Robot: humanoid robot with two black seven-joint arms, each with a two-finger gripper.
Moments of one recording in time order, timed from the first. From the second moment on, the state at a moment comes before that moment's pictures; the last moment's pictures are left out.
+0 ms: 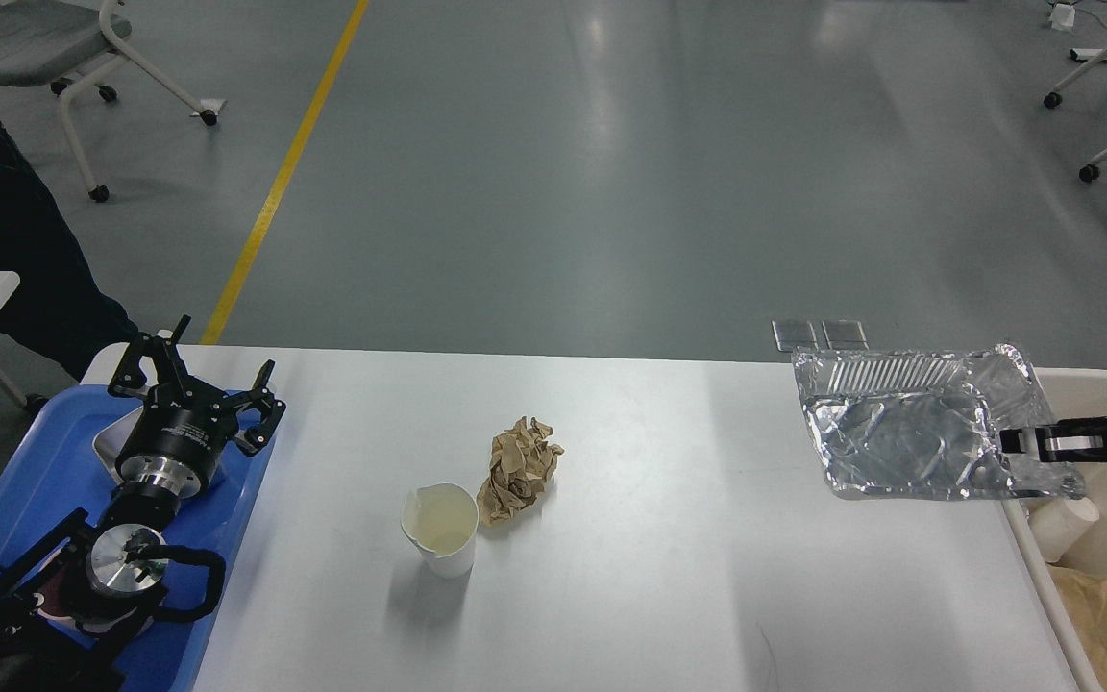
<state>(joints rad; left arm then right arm) -0.28 0.27 -1.07 -1.03 -0.04 -0.16 -0.29 0.78 -1.20 0.40 1.51 -1.43 0.57 0.20</state>
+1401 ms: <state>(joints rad) -0.26 0.23 -1.08 -1.02 -0.04 -0.27 -0.29 1.21 -0.48 -0.02 1.06 -1.37 0.58 0.19</state>
